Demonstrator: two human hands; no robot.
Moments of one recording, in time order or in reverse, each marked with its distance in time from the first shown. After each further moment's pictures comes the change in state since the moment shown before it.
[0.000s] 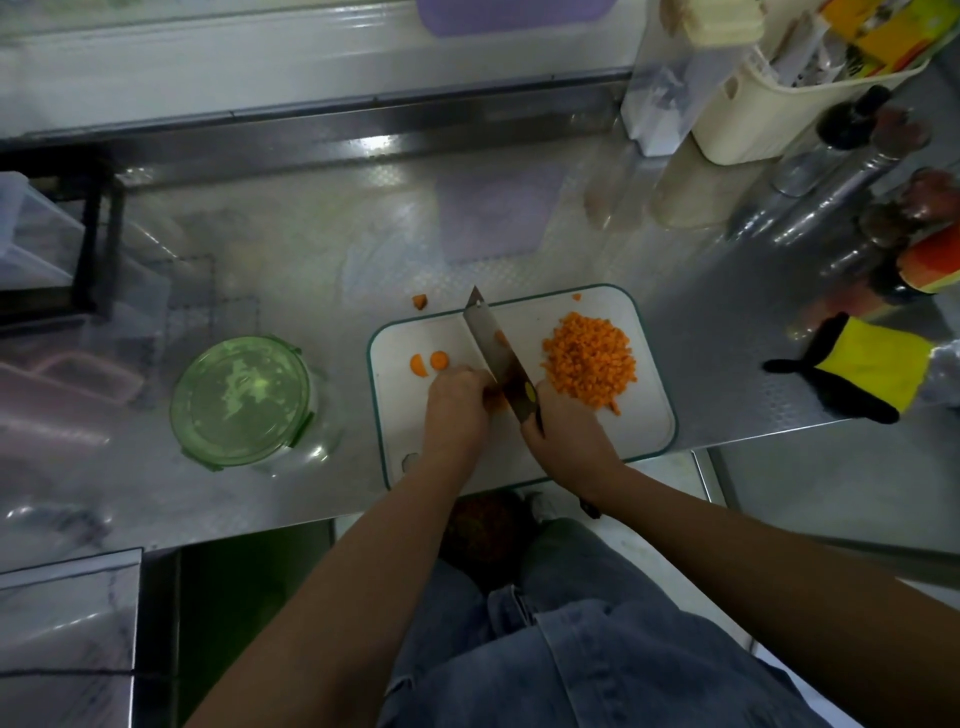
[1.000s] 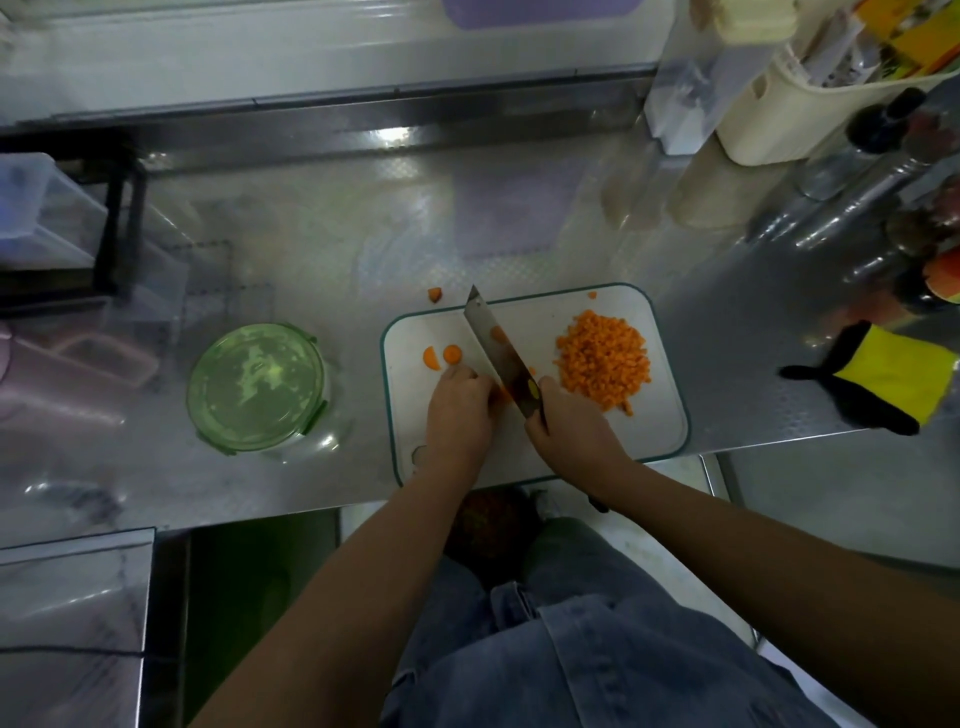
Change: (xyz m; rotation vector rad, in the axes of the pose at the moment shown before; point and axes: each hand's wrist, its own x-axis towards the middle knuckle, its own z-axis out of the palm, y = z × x) left_hand -0.010 -0.012 0.007 0.113 0.031 -0.025; right_hand 0.004 -0.003 -0.001 -0.088 -0.051 -0.084
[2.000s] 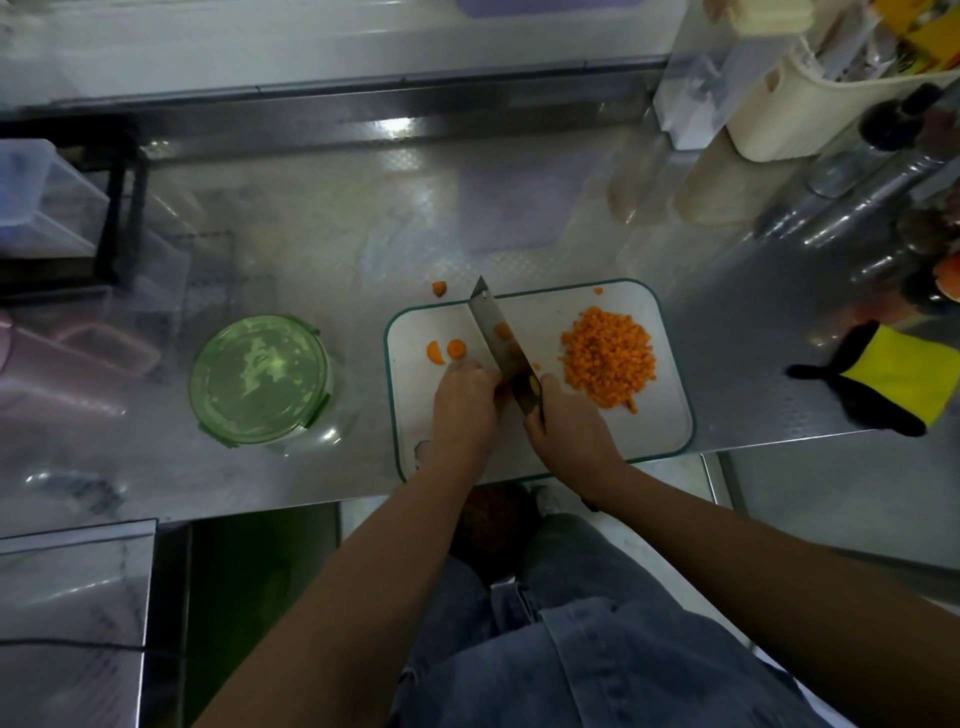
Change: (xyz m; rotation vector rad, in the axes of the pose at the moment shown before) left_hand 0.005 0.002 0.001 -0.058 0.003 0.018; right_hand -0.002 -0.008 0.009 0.040 0.041 0.086
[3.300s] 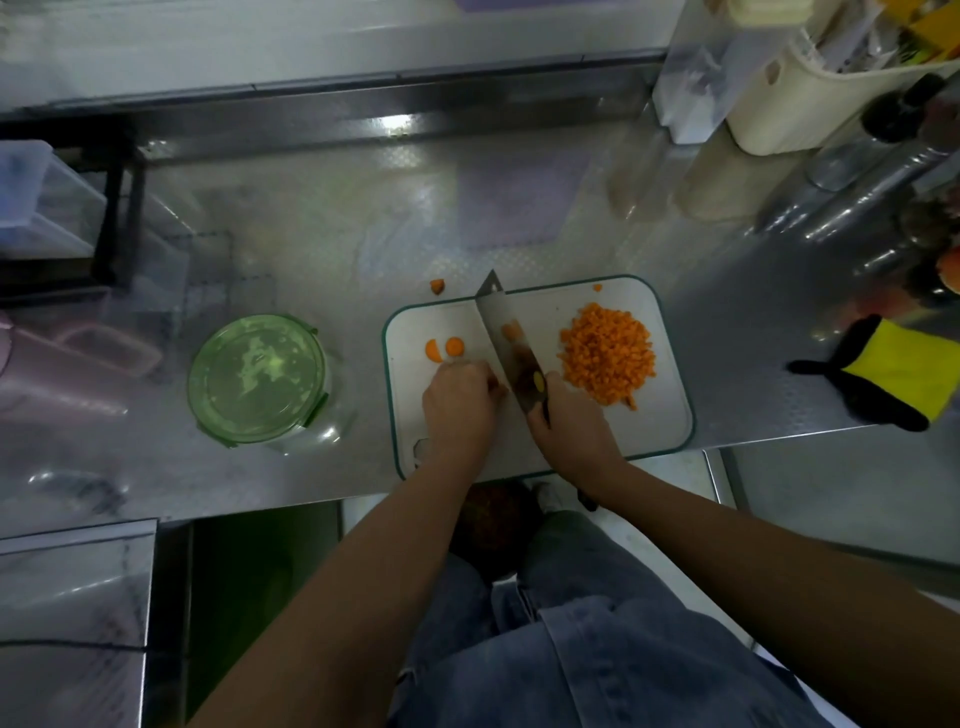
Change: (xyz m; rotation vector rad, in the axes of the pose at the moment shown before) left_hand 0.001 0.000 0.001 0.105 0.010 -0.148; right_hand 0.000 0.007 0.001 0.065 0.029 0.005
